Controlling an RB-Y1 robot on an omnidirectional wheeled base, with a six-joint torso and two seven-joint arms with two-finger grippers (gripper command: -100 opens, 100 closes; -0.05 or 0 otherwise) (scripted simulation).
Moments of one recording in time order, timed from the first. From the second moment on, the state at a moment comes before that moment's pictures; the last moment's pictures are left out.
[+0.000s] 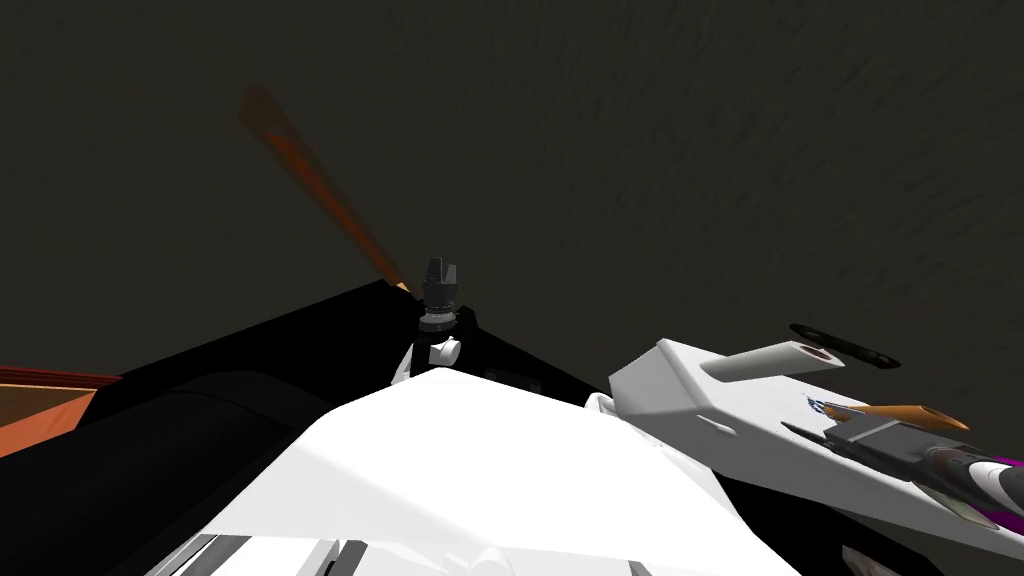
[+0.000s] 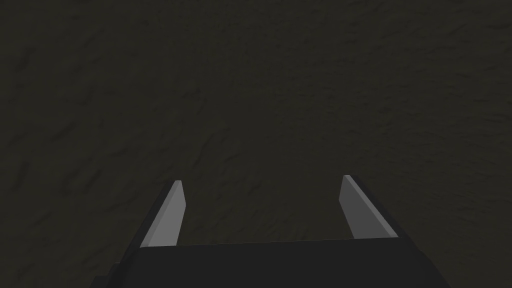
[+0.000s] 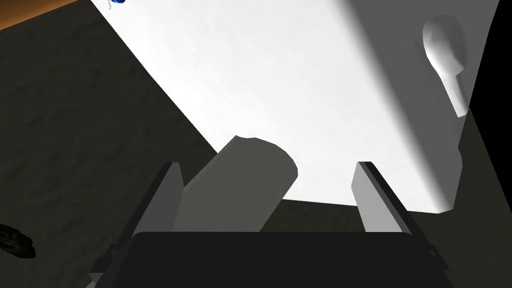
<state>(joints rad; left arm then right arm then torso) 0.46 0.03 -0.02 -2.30 -0.05 -0.62 -0.16 0.62 -1.61 -0.05 -0.94 0.73 -0.64 0.30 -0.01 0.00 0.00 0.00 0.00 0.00</state>
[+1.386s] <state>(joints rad) 0.46 0.03 -0.02 -2.30 -0.05 -0.62 -0.16 0.65 -1.70 -0.20 -0.85 0.70 -0.56 0.37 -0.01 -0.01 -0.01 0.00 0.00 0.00</state>
